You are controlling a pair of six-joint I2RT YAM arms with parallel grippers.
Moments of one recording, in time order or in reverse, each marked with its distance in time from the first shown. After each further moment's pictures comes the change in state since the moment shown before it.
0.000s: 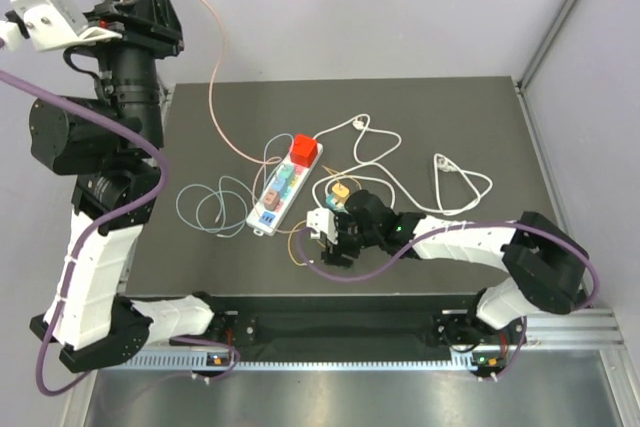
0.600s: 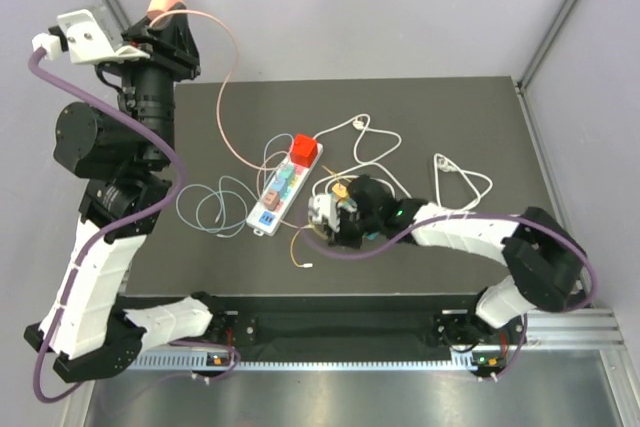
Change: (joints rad) left arm 0.000 -0.076 -0.154 -0.056 -0.003 -0.006; right arm -0.065 0.040 0.083 -0.116 -0.079 0.019
